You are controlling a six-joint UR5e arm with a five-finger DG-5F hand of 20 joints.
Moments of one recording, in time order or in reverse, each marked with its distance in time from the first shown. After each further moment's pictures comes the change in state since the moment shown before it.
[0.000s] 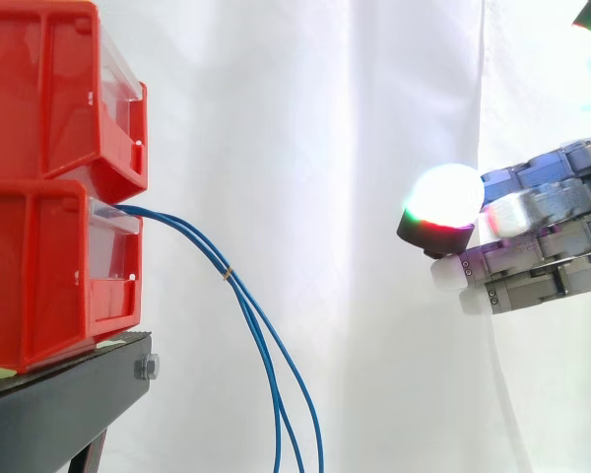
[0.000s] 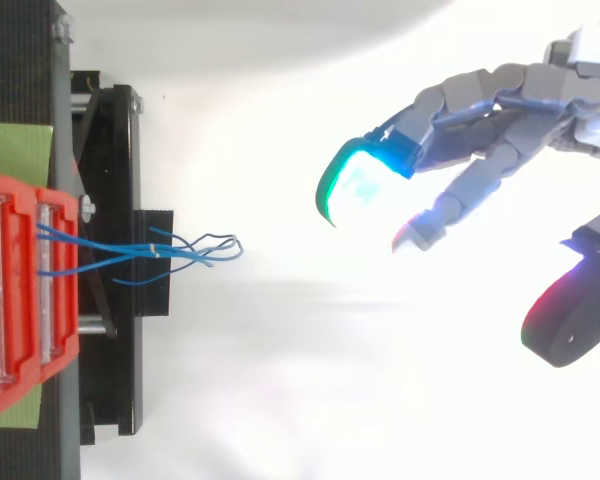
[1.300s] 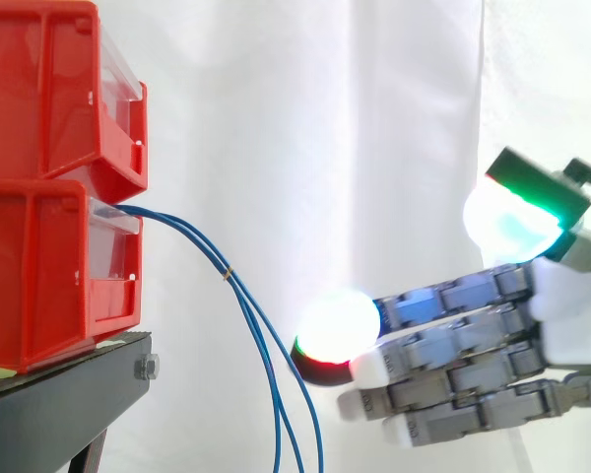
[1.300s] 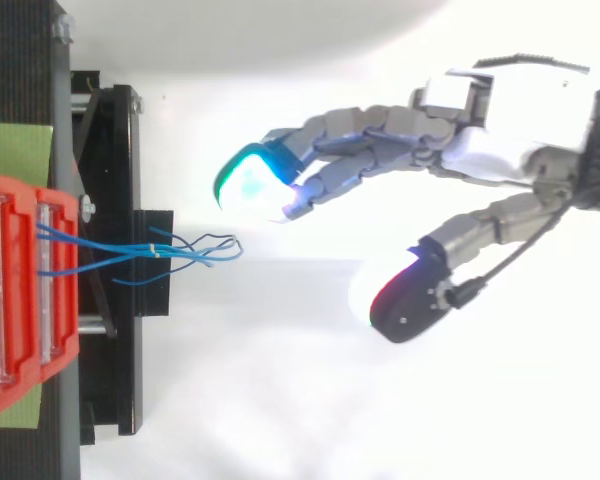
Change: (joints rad) arm -0.005 -0.208 0.090 0.122 -0.009 0.052
